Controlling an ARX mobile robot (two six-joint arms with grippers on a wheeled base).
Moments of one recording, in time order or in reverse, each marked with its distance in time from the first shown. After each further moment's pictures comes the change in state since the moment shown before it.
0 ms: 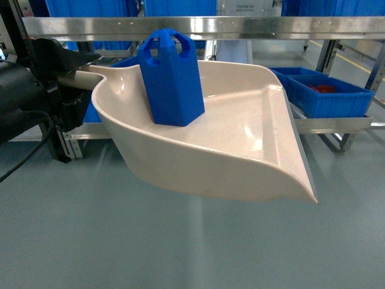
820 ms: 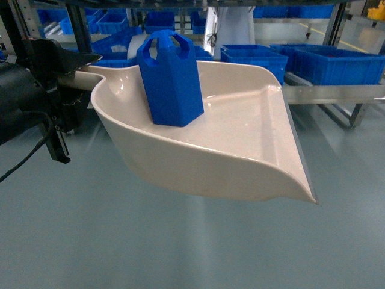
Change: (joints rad) left arm 0.001 0.000 0.000 -0.001 0.000 0.000; right arm 0.000 0.000 0.000 -0.002 0.000 0.000
